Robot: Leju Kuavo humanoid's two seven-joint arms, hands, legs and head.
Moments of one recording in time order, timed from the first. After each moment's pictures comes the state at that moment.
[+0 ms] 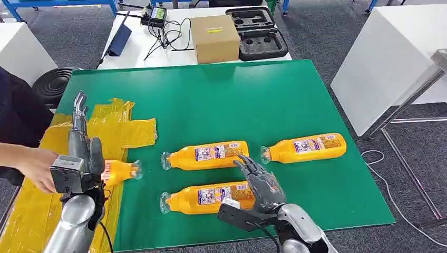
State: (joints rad) left arm -0.11 0.09 -0.04 -1.65 -0.11 0.32 -0.50; right arm -0.10 -0.14 0.59 -1.66 0.86 0.07 0.10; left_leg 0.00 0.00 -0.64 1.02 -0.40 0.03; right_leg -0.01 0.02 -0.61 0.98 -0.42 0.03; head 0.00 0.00
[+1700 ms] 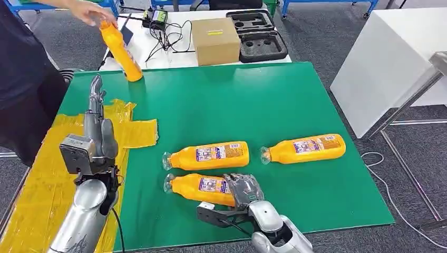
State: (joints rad) left arm -0.21 0.05 -0.10 -1.61 -0.05 0.30 -0.44; right arm -0.20 0.03 0.63 -1.23 1.17 0.14 0.18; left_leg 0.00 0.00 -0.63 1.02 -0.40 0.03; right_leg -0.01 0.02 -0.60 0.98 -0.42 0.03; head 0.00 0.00
